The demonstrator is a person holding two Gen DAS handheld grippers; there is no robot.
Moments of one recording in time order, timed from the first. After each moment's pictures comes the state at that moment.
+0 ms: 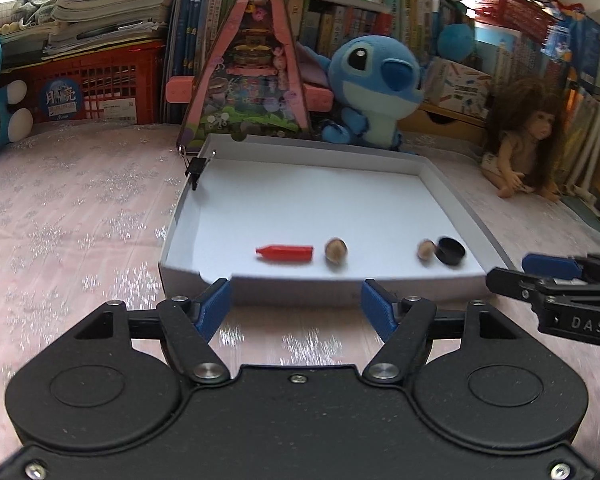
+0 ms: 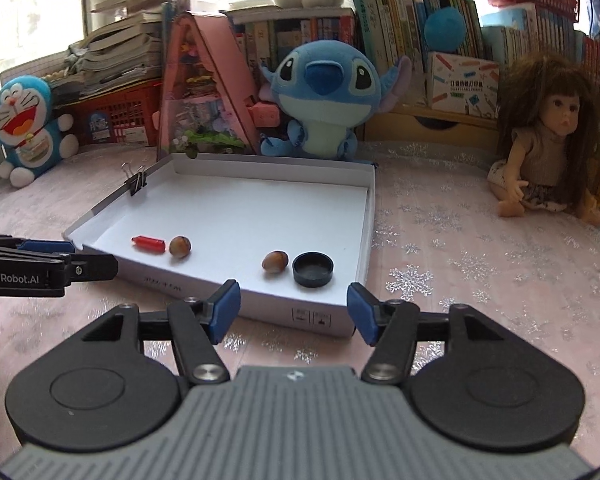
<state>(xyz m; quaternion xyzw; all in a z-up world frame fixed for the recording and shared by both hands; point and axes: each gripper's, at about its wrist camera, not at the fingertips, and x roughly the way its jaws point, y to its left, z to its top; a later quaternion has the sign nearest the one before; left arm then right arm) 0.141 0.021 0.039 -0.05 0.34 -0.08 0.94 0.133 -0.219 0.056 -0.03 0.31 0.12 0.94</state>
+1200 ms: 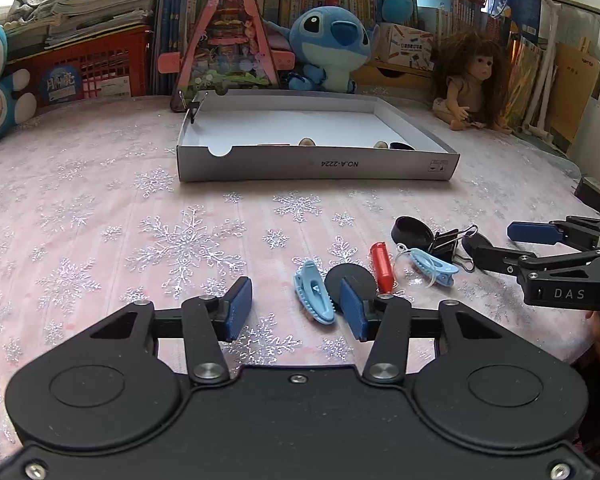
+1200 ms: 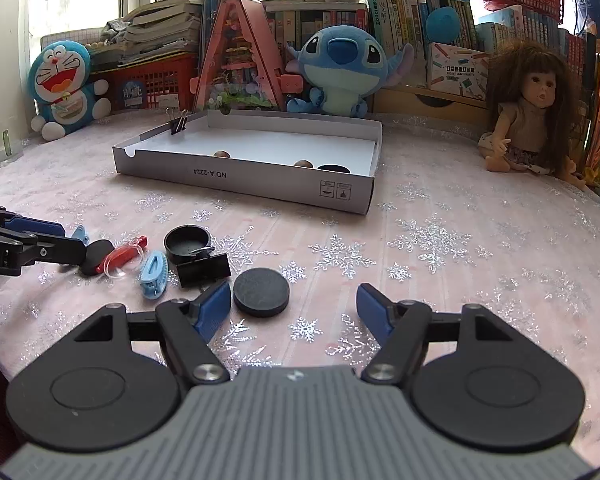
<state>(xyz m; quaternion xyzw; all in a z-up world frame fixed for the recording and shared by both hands) 0.024 0.039 0.009 -0.01 0.34 -0.12 0.93 0.031 -0.222 0.016 -0.04 0.30 0.13 0.95</state>
